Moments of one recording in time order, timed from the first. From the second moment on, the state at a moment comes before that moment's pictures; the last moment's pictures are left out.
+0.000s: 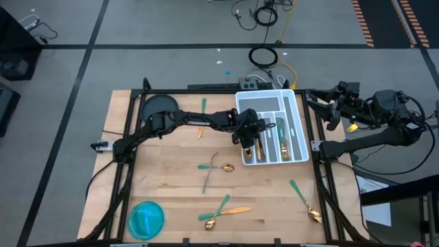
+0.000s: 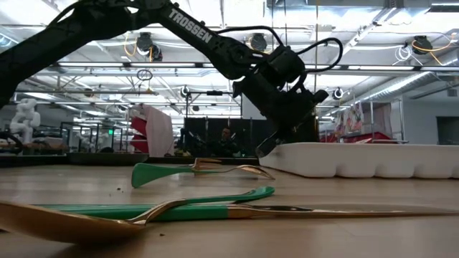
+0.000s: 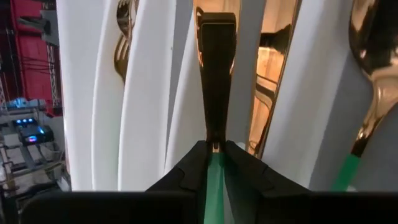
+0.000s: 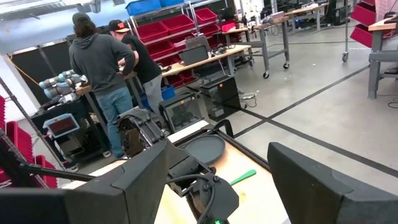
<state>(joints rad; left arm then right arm) 0.19 2.43 1.90 -0.31 0.20 1.58 0.09 0.57 1.19 -0.70 0.52 0.35</state>
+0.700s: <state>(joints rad) 0.17 2.42 1.90 -0.31 0.04 1.62 0.09 0.57 1.19 -0.70 0.52 0.33</state>
